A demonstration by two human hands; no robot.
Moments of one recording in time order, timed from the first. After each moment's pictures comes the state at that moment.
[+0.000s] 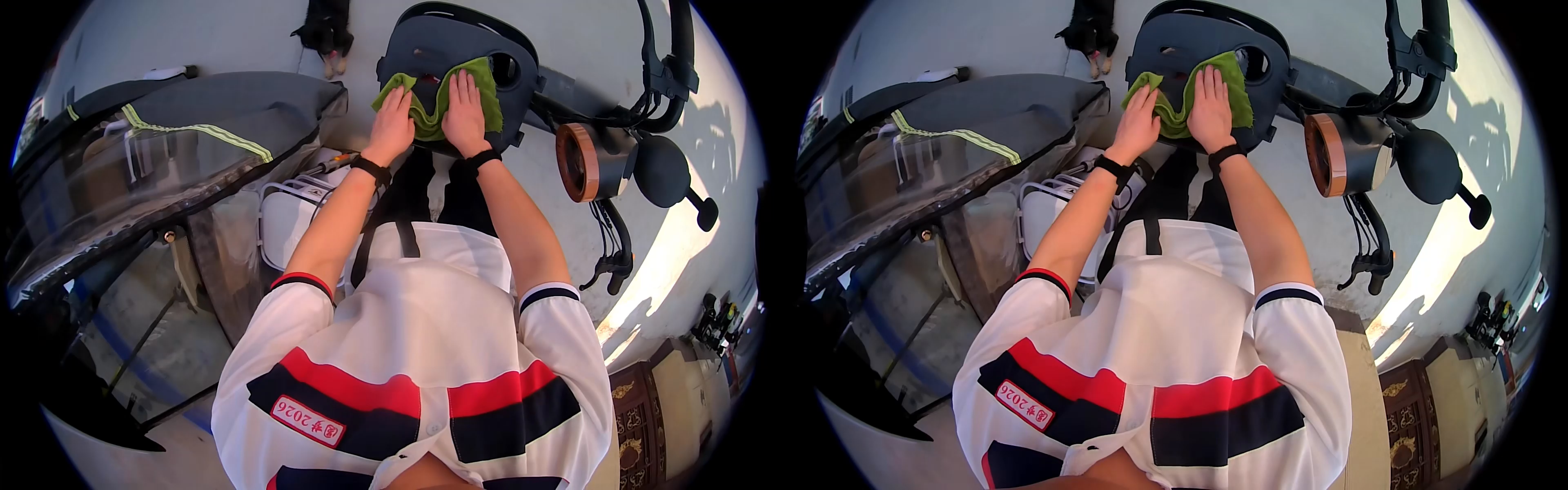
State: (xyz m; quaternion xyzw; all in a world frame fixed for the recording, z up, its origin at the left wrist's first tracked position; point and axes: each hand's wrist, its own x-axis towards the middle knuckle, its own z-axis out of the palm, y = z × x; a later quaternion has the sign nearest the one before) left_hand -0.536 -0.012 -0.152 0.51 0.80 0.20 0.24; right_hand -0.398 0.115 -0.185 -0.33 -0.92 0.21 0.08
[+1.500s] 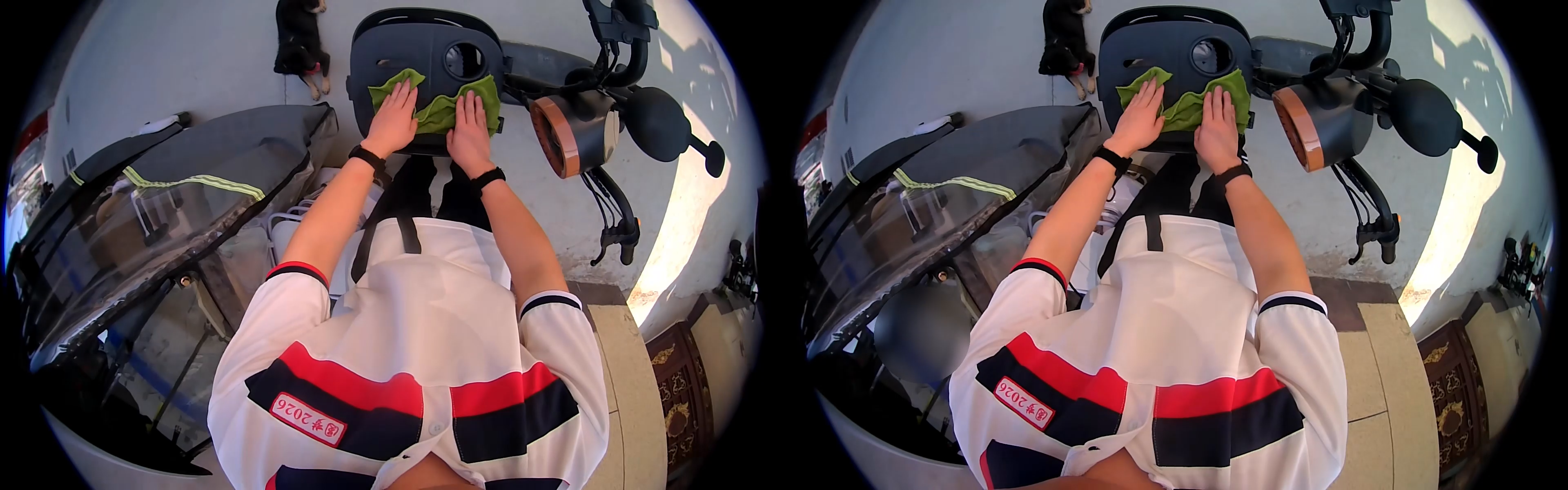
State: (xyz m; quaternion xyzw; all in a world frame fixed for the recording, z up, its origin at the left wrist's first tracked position) left_hand -0.531 0.041 -0.164 0.65 0.70 0.11 0.27; right_hand -0.328 0.100 -0.179 -0.43 -0.87 0.23 0.05
